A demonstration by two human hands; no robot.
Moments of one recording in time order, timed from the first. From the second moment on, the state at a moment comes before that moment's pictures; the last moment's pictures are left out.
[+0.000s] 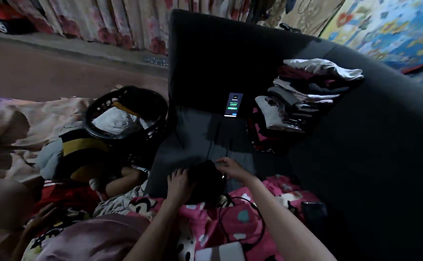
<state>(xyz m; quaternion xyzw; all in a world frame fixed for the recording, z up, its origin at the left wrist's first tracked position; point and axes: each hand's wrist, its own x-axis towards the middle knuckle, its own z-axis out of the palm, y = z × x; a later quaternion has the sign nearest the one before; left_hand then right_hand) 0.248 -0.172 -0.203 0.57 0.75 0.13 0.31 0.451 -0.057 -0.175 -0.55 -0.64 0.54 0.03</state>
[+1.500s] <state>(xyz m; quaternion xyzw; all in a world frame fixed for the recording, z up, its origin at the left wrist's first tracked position) 0.220 -0.179 -0.178 0.48 0.75 0.08 0.44 0.418 -0.106 -0.180 -0.56 -0.70 0.44 -0.02</state>
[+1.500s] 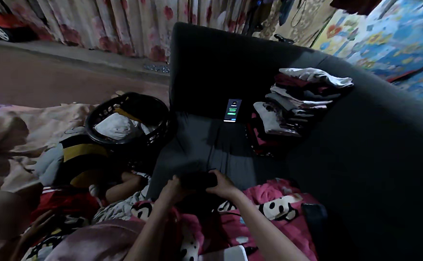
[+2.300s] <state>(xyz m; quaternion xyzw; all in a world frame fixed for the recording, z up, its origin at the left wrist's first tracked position) 0.235 -0.167 -0.197 0.48 0.79 0.20 0.33 0.423 -0.068 -0.188 -0.59 -0.66 0.46 0.07</state>
